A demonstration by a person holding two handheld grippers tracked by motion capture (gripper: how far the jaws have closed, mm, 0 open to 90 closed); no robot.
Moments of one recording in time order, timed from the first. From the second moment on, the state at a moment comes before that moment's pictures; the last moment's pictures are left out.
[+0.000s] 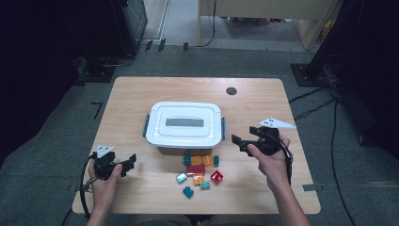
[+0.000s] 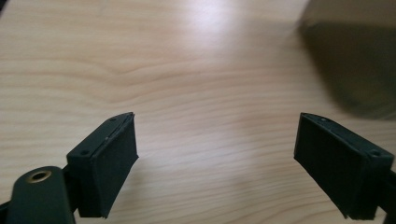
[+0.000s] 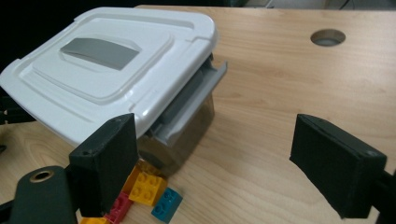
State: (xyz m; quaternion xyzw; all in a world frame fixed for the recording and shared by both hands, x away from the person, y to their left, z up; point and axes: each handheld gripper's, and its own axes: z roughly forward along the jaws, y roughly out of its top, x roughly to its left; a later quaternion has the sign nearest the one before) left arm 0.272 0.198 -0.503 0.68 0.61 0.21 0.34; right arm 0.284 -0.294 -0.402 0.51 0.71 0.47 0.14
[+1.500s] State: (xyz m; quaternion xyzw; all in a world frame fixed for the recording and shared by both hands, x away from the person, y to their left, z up) left arm 0.268 0.192 -0.518 0.71 0.58 0.25 0.31; right arm 0.391 -0.158 -0.385 0.15 0.89 0.43 0.07
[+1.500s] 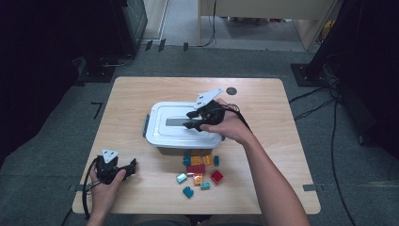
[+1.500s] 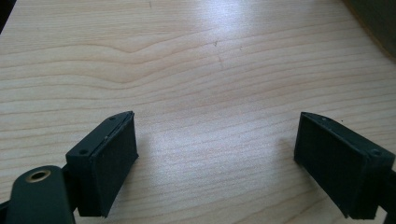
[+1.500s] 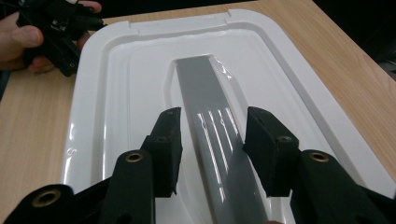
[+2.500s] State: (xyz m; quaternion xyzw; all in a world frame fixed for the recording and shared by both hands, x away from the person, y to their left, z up) left arm 0.268 0.192 -0.518 0.71 0.58 0.25 0.31; right arm 0.397 -0.161 -0.363 0.11 0.89 0.44 0.07
